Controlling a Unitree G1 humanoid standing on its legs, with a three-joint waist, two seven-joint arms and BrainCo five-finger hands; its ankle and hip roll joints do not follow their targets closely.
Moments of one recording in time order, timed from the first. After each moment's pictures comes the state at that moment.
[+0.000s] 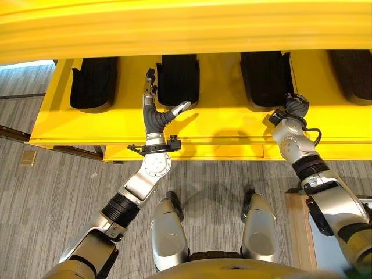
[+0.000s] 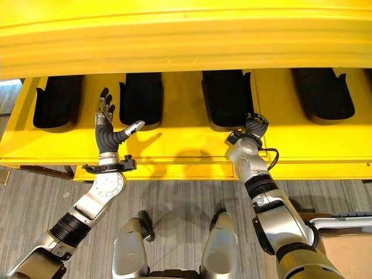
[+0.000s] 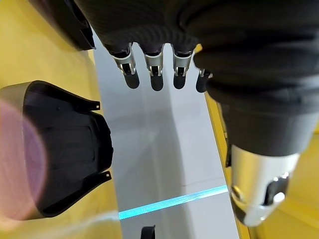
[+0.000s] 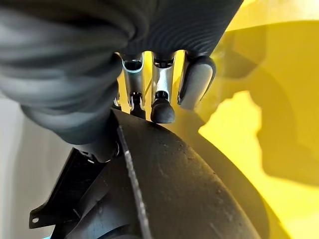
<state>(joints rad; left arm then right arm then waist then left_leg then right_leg) -0.38 0.45 -0.47 0.02 -0.18 -0.29 0.79 -0.78 -0.40 0.30 0.73 0.85 -0.07 -0.77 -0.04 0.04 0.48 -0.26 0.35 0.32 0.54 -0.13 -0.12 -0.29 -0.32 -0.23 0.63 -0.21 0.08</state>
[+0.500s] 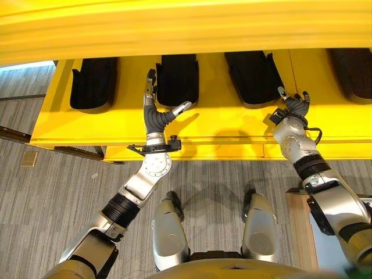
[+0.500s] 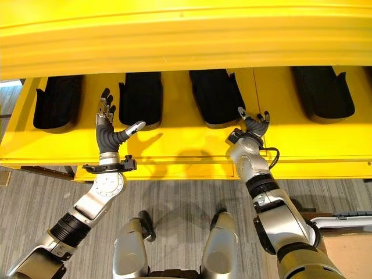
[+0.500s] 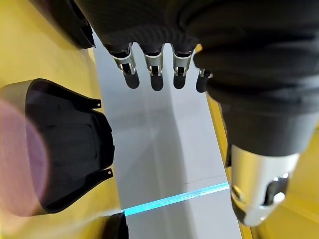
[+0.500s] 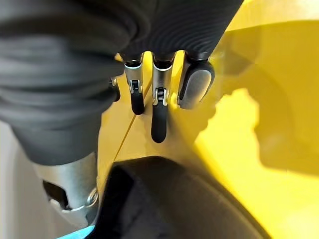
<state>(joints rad) -0.38 0.45 -0.47 0.02 -0.19 -0.27 0.78 -0.77 -0.40 0.28 0.71 0.94 -0.10 -0.74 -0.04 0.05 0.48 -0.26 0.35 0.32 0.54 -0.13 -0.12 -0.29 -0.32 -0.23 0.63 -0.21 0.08</state>
